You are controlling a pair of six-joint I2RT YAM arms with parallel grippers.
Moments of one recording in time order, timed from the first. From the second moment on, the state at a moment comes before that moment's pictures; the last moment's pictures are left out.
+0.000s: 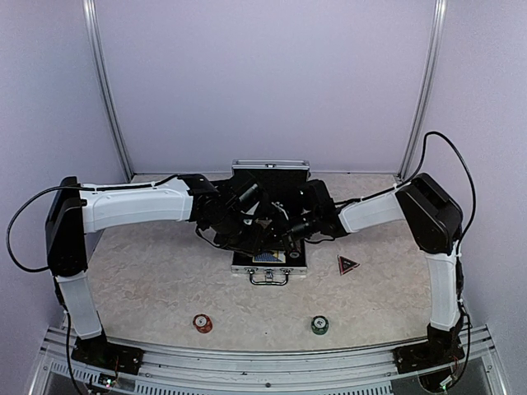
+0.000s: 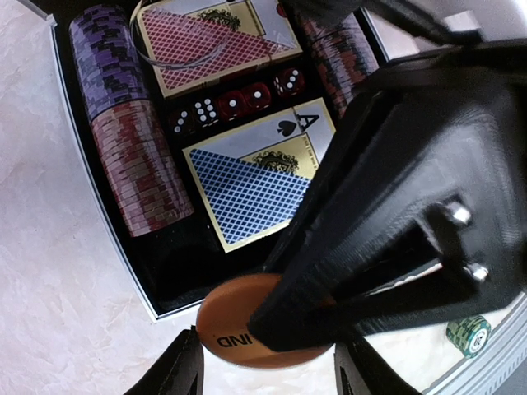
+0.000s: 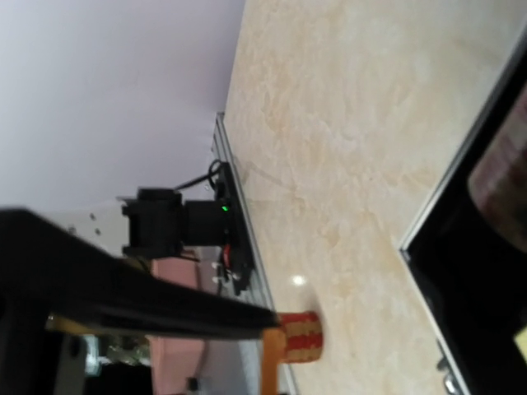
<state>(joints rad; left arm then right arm) -0.93 1.88 1.52 -0.75 -0.05 -0.53 0.68 2.12 1.31 0.27 -1.10 0.88</state>
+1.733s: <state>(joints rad) -0.81 1.40 1.29 -0.61 -0.06 -0.58 0.56 1.37 1.13 -0.12 0.11 -0.11</state>
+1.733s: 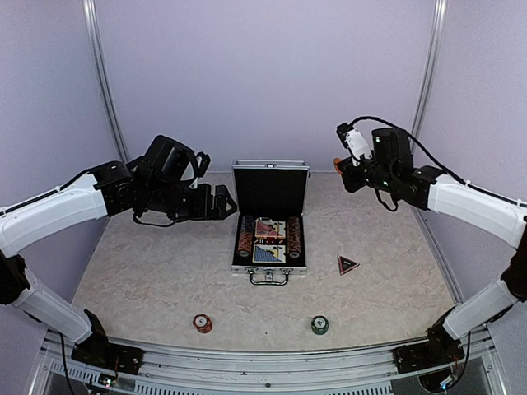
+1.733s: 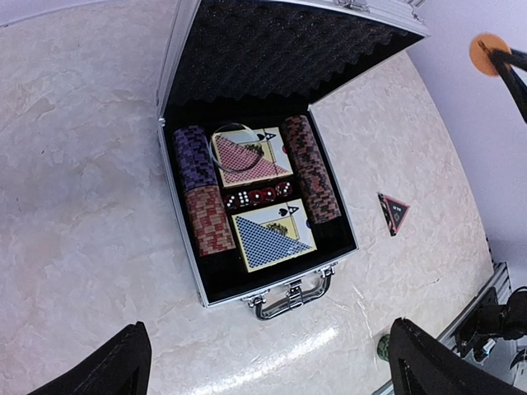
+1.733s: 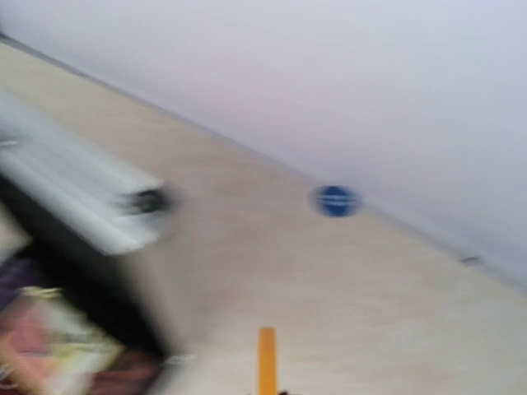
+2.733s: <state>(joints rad) -0.76 1.39 1.25 -0.64 -0.09 -0.58 0.24 2.63 2.14 0.13 -0.28 -1.24</state>
